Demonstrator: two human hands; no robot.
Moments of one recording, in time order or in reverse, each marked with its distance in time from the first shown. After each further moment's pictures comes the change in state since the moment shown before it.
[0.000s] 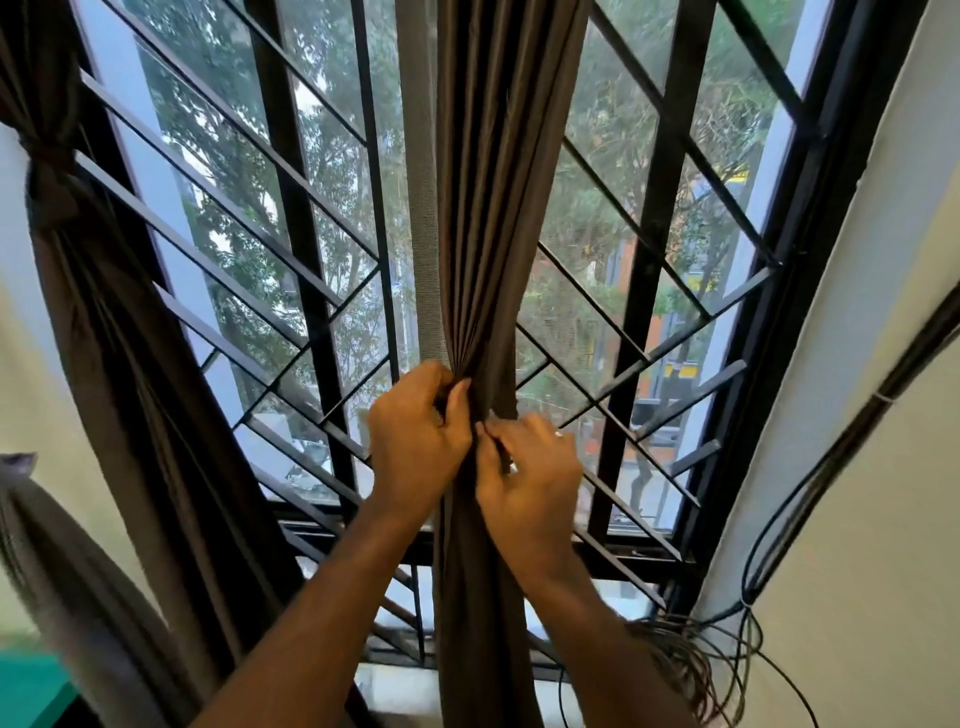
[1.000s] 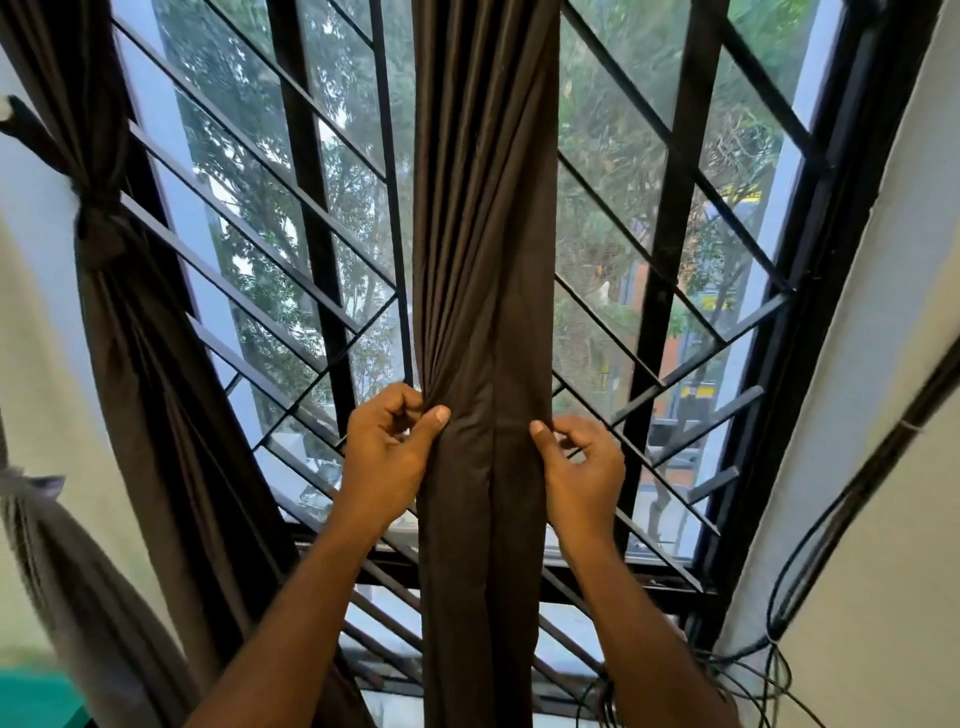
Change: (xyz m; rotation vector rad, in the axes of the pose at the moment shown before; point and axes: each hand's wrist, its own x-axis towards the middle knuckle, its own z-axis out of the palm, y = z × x) left_hand 0.014 -0.019 -0.030 -0.449 -0.150 -0.342; right_hand 0.030 0.045 0.005 0.312 0.065 0.540
